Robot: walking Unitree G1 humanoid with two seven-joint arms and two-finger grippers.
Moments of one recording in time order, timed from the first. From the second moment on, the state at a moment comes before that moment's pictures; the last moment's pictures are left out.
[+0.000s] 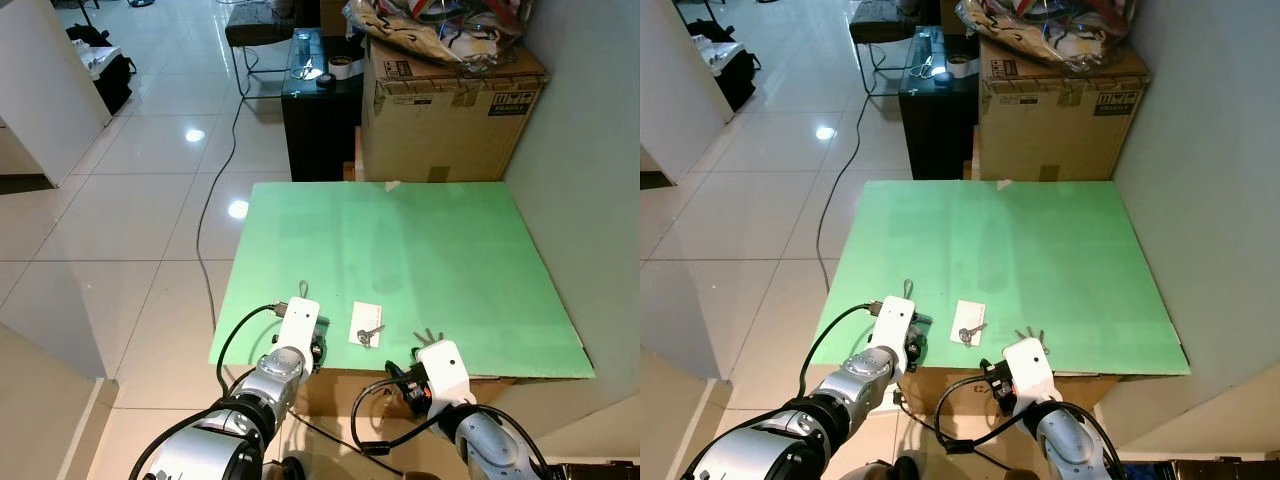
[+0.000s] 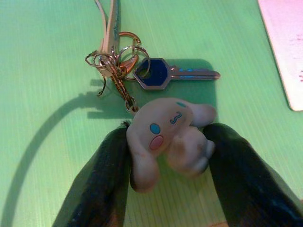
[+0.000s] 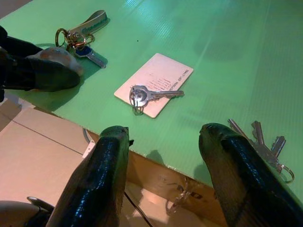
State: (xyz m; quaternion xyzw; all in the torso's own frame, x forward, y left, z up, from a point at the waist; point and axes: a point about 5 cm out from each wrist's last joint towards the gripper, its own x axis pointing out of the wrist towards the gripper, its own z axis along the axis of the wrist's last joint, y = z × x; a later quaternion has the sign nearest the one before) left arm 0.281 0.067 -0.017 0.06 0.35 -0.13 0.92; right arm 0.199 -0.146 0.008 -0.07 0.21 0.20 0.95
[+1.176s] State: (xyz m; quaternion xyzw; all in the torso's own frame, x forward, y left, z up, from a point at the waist) left arm 0.297 0.195 0.125 0.00 -0.09 -0.04 1.00; right arm 0.270 -0.170 0.083 0.01 0.03 0.07 1.00
